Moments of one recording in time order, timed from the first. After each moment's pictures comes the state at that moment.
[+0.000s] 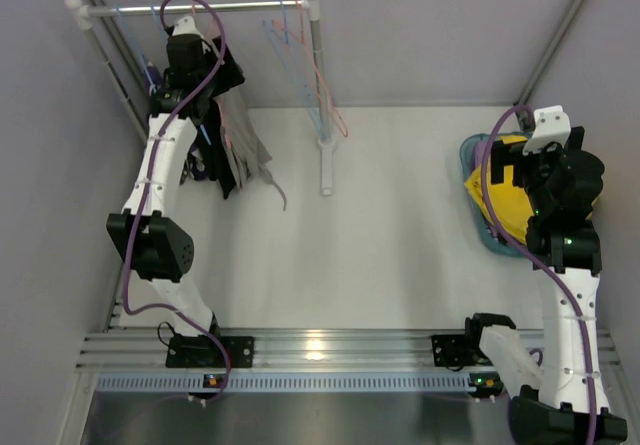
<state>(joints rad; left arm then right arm) -0.08 1.83 1.98 -0.49 -0.07 -0.42 -0.11 0.81 1.09 -0.41 -0.04 -0.32</state>
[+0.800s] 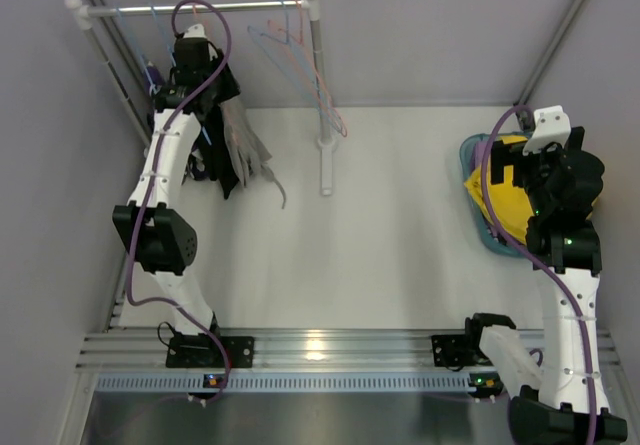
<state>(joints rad) -0.08 1.88 2.04 -0.60 -0.04 -0.39 -0.11 0.81 1.09 -0.41 -0.04 -0.32</state>
